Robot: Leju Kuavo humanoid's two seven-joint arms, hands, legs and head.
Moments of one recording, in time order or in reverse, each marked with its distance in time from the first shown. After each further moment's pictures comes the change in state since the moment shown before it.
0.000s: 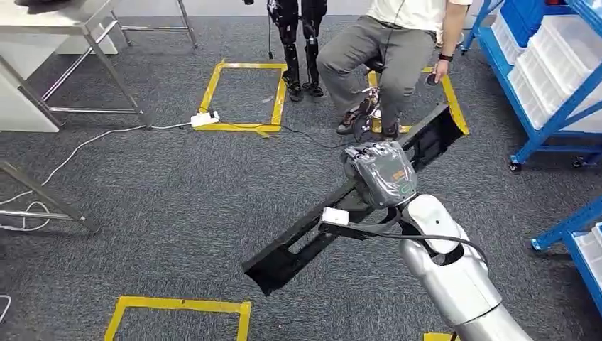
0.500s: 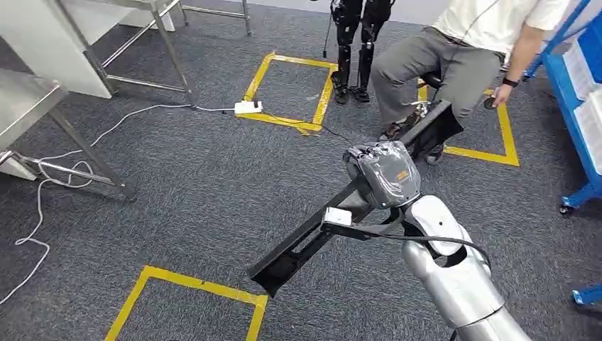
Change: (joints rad) left arm -0.012 -0.002 0.000 0.000 0.000 0.001 0.002; right arm 0.010 -0.011 -0.008 -0.013 0.000 -0.002 0.000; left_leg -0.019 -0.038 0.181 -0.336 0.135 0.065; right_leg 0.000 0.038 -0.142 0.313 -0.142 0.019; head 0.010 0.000
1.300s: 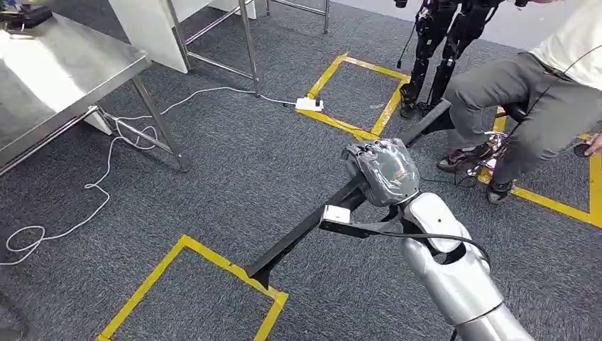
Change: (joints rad) left arm 0.011 -0.002 0.000 0.000 -0.001 0.006 0.006; right arm -0.013 0.012 0.002 -0.002 0.000 0.001 0.002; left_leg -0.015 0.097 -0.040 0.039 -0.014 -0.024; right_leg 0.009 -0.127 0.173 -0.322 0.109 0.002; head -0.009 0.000
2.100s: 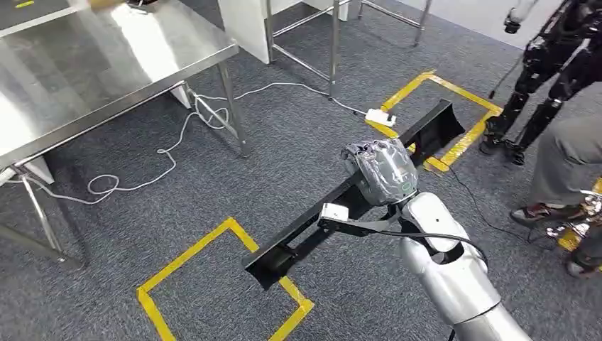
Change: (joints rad) left arm -0.009 -0.005 0.000 0.000 -0.024 0.002 0.021; right arm 0.002 0.008 -0.009 0.002 0.007 0.014 0.008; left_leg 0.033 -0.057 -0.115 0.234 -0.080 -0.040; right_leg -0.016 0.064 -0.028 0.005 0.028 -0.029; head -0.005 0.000
